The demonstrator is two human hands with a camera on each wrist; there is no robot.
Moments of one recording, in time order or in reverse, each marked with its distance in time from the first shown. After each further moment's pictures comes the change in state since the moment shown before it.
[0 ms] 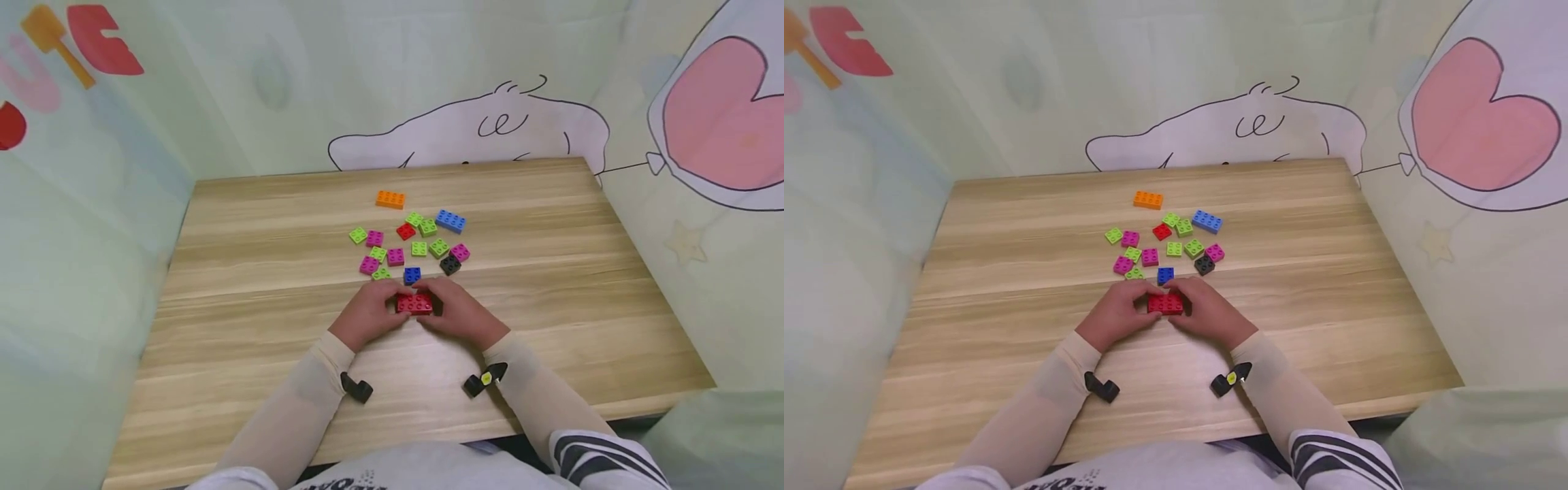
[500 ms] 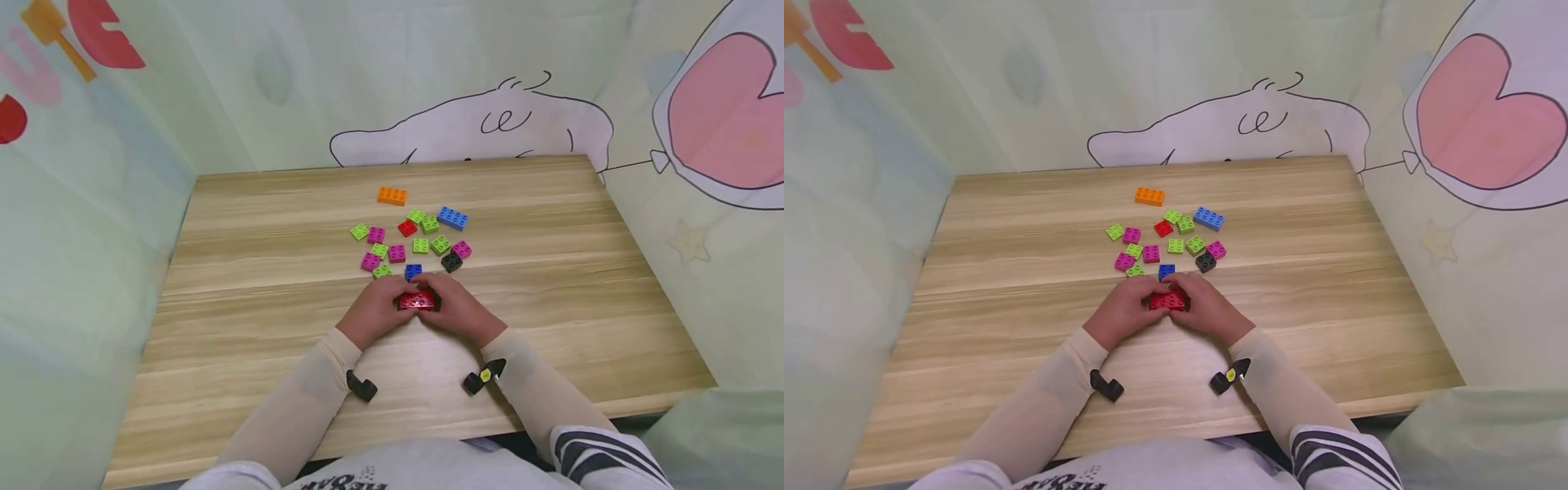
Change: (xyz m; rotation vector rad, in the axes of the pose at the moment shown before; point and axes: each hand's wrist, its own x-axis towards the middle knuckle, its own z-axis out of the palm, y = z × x) left_hand 0.005 0.007 0.007 0.063 0.022 0.046; right_hand 0.006 0.004 0.007 0.032 0.037 -0.015
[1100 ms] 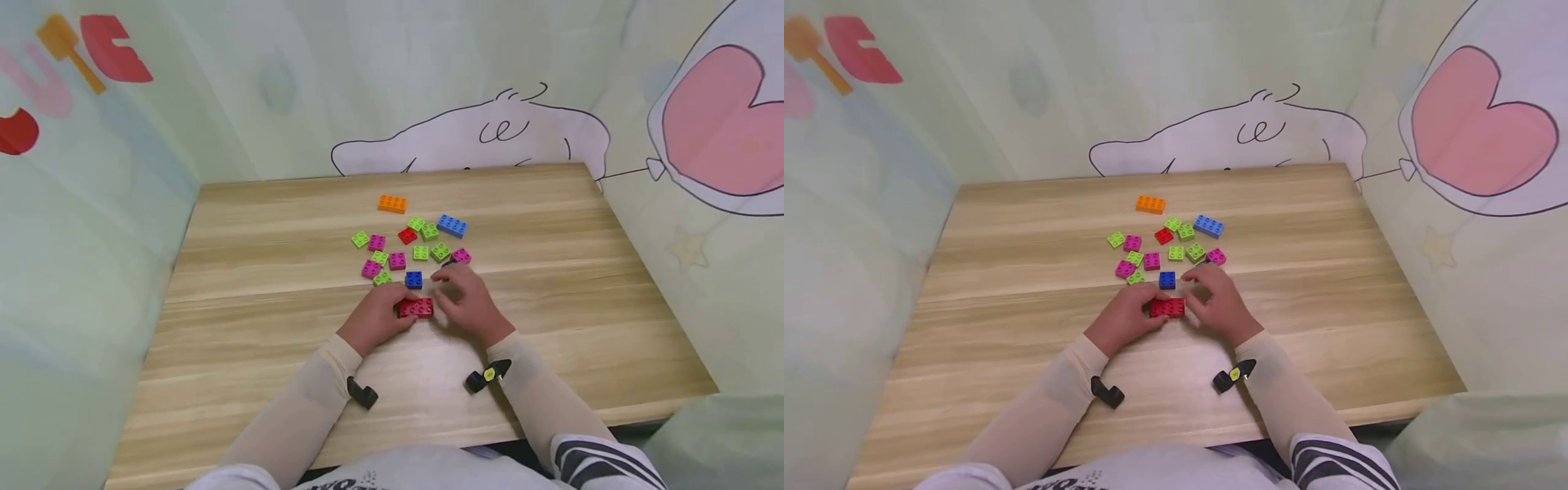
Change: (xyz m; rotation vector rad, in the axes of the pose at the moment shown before) left_hand 0.001 0.001 0.002 0.009 -0.036 -0.069; right_hand -0.003 0.016 -0.021 -0.019 0.310 -0.149
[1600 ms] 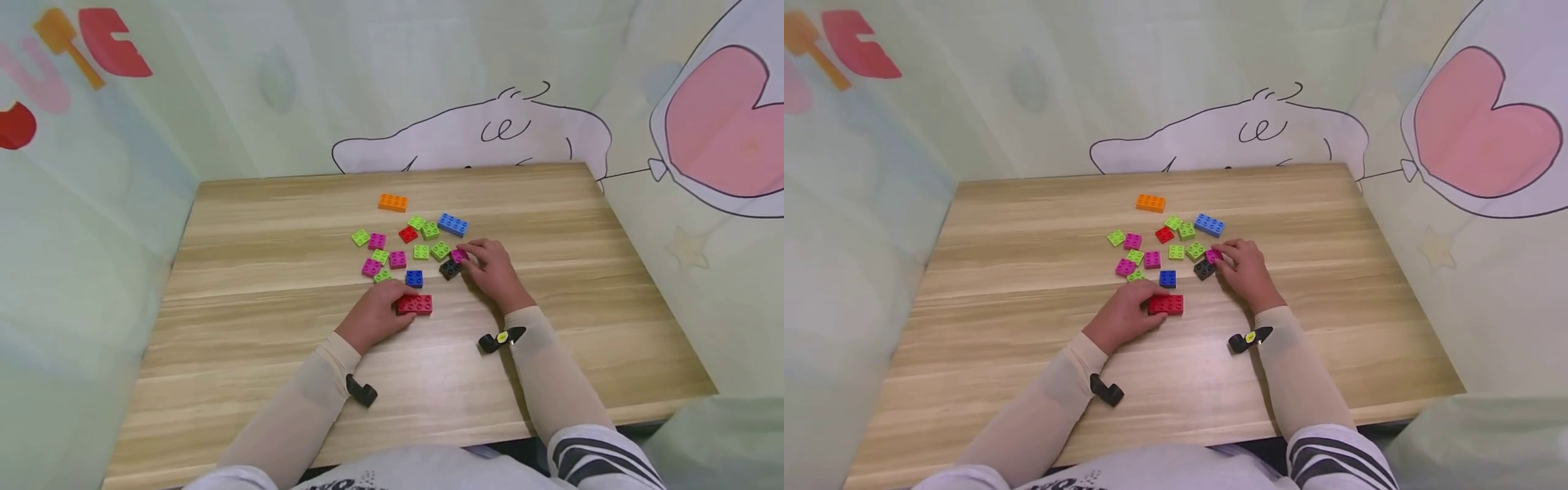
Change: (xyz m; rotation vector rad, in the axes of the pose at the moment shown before) left_hand -0.003 -0.001 -0.002 0.018 0.006 -0.007; right_hand 0.023 0.056 -0.037 -0.168 -0.062 0.328
